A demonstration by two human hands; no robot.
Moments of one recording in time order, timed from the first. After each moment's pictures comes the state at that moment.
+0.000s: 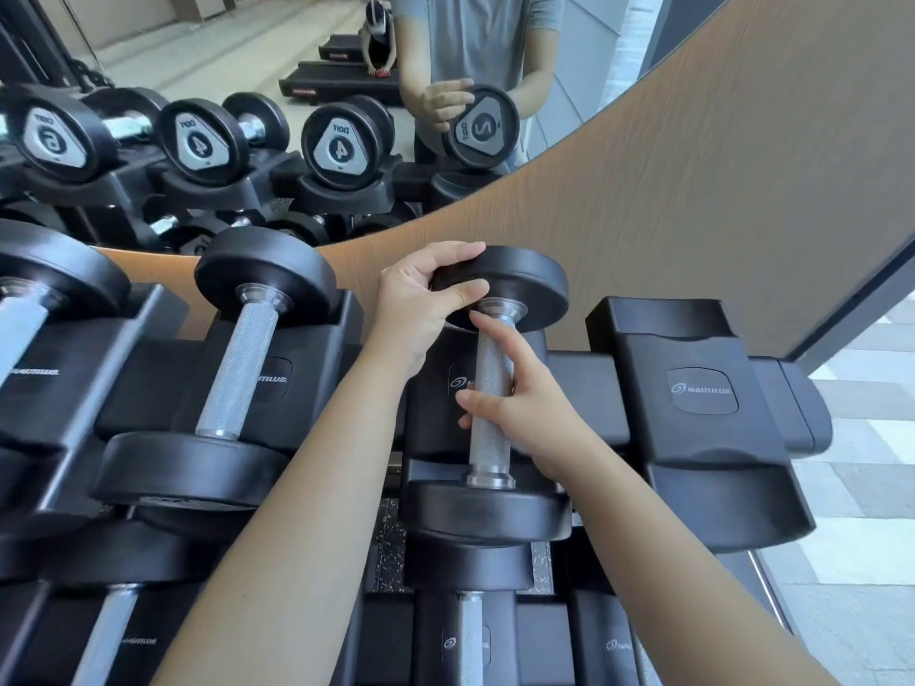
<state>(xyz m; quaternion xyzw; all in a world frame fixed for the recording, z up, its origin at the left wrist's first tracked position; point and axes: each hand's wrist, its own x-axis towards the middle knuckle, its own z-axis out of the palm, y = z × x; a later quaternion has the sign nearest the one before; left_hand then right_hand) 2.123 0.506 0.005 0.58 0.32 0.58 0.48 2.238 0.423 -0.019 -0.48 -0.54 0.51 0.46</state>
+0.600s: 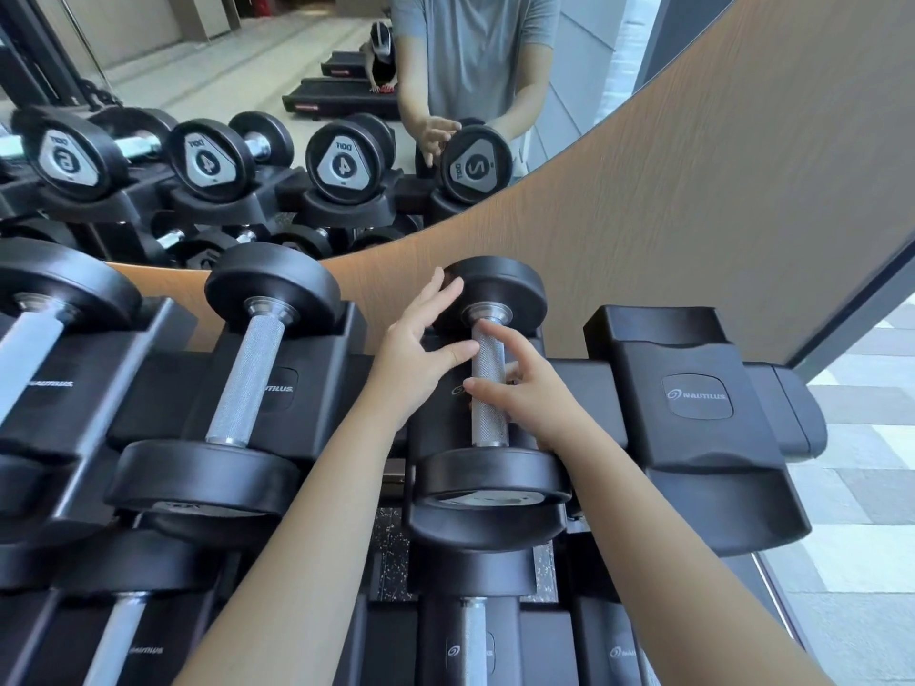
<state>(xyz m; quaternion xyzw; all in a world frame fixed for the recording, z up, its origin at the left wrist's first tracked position) 2.106 0.482 -0.018 0.67 0.40 0.46 0.43 2.252 0.439 -0.019 -0.55 -0.57 0.47 0.39</state>
